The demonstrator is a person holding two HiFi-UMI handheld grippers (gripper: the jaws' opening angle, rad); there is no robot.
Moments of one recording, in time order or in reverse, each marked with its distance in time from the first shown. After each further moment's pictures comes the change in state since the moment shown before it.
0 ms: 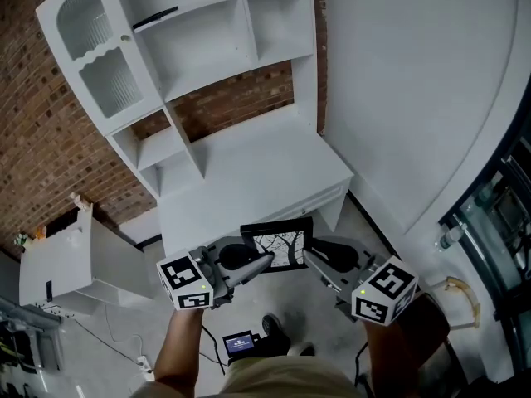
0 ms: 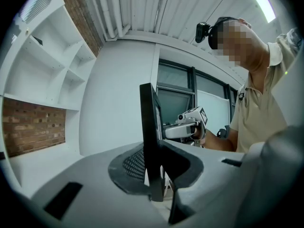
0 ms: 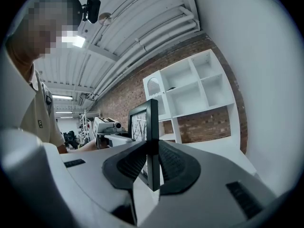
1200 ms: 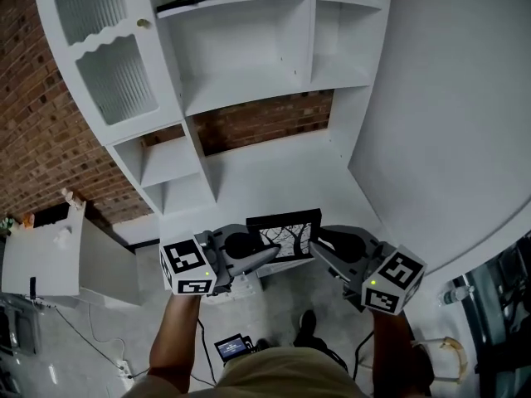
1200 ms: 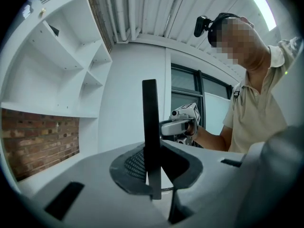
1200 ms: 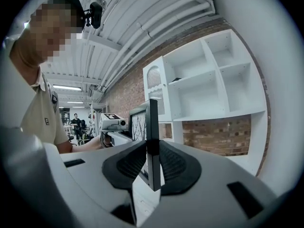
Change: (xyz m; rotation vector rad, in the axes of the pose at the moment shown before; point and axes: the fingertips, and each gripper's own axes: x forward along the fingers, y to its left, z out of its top) left arm -0.057 0.236 0.034 0.022 -0.030 0.000; right arm 0.226 -0.104 0.069 -0.121 0.063 0.132
